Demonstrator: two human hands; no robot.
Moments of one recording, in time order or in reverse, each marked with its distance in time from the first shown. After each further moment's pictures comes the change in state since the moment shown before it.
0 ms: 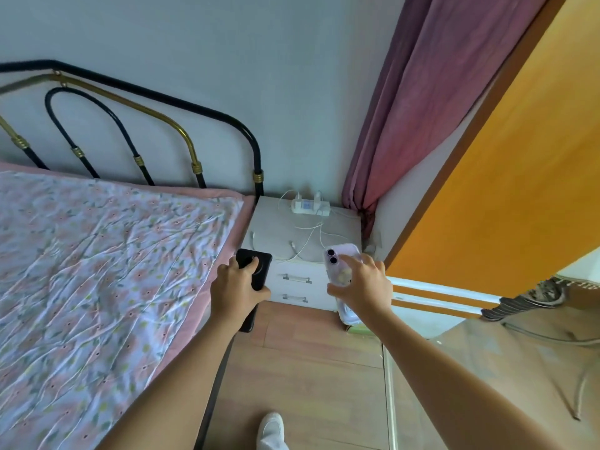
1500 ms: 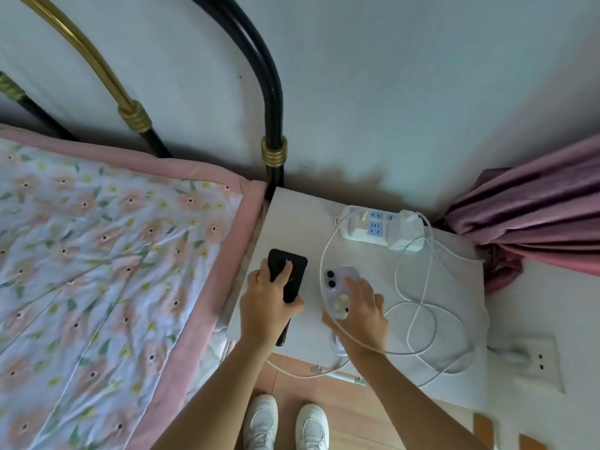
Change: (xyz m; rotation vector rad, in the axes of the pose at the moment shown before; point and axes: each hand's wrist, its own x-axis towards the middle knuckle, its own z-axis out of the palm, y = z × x) left_hand 0.443 -0.120 0.328 -0.080 -0.195 -0.098; right_hand 0.434 -0.002 0.383 0.055 -0.177 0.031
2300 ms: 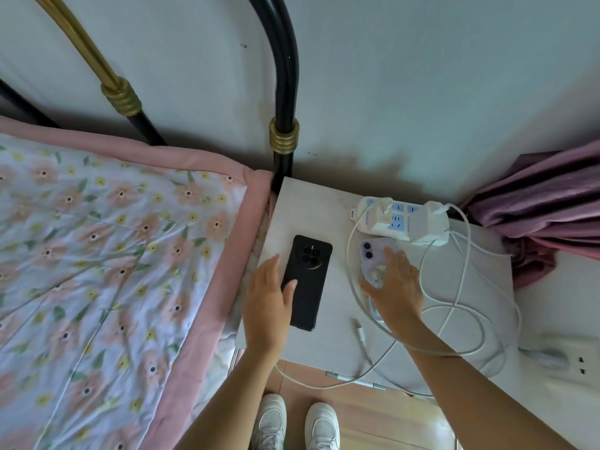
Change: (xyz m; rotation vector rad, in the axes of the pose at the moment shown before) left_hand 0.010 -0.026 0.029 -0.166 0.289 -0.012; right_hand 0.067 0.025 0.009 -0.121 0.009 0.149
